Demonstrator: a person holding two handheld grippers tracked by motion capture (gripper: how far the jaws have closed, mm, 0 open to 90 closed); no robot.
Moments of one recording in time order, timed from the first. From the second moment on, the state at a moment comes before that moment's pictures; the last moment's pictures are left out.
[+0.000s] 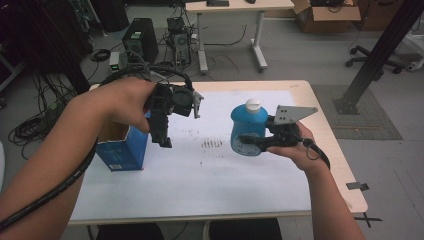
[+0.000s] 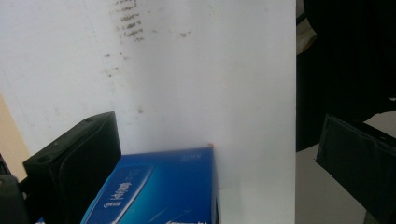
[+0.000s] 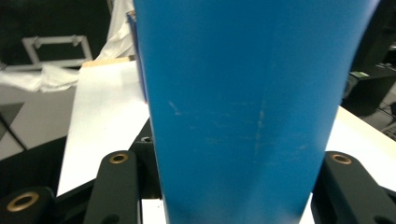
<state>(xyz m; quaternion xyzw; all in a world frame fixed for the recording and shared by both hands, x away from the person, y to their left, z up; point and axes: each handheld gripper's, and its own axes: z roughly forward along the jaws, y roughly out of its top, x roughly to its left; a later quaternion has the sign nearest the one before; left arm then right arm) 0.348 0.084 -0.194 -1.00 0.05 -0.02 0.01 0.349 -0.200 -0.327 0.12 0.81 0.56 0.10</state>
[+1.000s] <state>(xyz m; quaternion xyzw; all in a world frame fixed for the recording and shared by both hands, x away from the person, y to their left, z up) 0.361 0.080 -0.207 -1.00 0.03 0.01 -0.01 0.339 -0.151 -0.350 0.05 0.81 0.58 0.06</state>
